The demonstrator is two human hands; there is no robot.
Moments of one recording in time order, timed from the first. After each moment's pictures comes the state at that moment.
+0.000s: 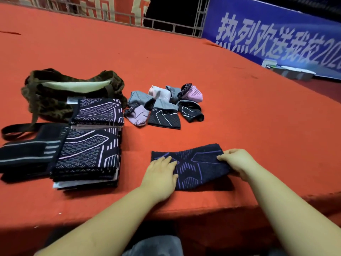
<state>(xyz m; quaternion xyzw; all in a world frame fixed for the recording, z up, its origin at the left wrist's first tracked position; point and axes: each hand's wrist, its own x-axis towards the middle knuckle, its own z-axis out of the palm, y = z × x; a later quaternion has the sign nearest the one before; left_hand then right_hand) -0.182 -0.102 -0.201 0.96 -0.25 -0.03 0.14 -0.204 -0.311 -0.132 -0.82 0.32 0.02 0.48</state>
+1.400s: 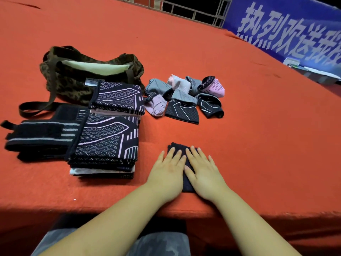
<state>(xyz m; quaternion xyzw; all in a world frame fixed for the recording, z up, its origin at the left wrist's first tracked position) -0.184 -0.077 -0.201 0.96 -0.25 -0.05 0.13 -0.194 -0.218 -0.200 -0.99 -0.04 0.07 0.08</state>
